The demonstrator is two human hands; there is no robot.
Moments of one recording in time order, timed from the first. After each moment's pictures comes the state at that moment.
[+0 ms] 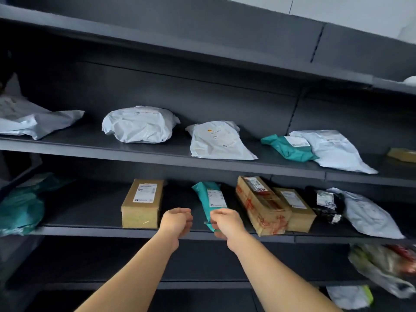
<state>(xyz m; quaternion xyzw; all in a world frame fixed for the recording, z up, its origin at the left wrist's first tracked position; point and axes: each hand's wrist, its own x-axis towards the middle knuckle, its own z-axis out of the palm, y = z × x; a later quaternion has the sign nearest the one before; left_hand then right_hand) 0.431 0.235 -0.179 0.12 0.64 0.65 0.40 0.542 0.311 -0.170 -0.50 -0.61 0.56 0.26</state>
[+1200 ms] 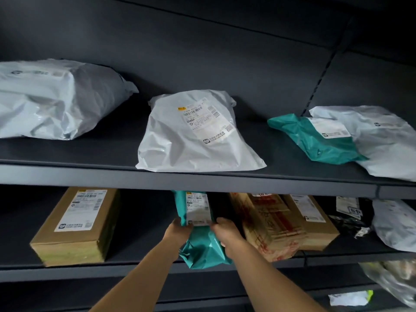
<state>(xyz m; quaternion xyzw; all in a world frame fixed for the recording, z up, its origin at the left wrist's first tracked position) 0.358 0.500 -0.360 0.20 0.76 0.43 0.44 0.489 0.549 -0.289 -0.57 -0.59 0.55 0.13</state>
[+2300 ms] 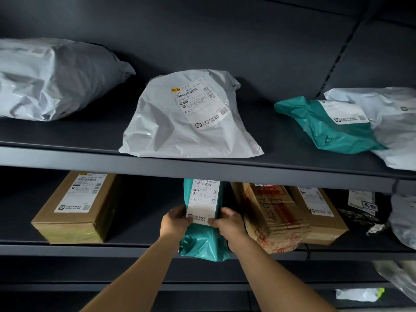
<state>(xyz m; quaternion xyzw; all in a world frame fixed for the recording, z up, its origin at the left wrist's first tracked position) 0.400 0.478 -0.311 0.12 0.75 0.53 0.37 0.513 0.567 -0.313 -0.55 -0.56 0.60 0.17</state>
